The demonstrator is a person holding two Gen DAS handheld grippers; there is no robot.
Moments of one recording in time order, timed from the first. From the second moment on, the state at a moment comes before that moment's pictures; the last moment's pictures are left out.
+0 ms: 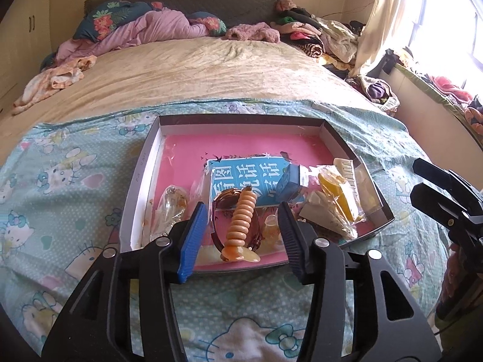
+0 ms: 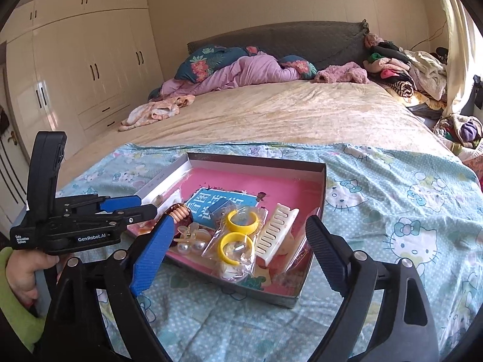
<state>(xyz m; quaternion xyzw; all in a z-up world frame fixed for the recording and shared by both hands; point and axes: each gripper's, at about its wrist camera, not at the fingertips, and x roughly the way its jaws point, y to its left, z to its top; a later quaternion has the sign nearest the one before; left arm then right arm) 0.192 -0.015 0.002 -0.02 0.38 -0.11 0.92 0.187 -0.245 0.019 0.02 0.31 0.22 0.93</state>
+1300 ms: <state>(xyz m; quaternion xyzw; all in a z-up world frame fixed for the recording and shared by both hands) 0.039 0.005 0.024 -0.05 0.33 -0.08 0.94 0.058 -0.217 0.020 -0.02 0.31 0.24 0.92</state>
